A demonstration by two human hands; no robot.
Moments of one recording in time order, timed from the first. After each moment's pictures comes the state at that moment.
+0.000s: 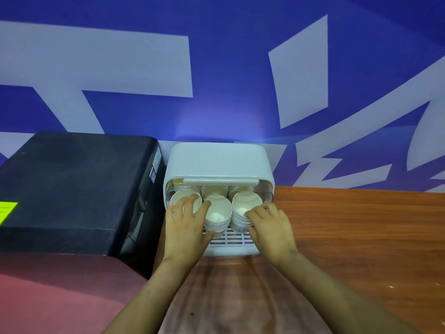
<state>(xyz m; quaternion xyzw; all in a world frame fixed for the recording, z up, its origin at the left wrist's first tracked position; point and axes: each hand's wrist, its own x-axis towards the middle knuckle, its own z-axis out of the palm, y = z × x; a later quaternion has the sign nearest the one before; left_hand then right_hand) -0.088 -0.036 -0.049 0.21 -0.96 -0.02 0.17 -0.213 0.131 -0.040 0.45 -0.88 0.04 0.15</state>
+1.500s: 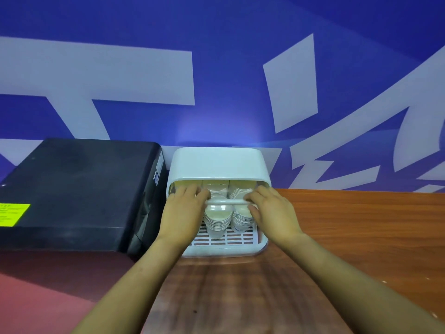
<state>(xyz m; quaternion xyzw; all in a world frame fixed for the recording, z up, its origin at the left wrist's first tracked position) -0.090 -0.055 0.014 0.16 -0.97 -0.04 0.17 -0.214 0.123 0.023 0.46 -0.87 0.15 0.10</state>
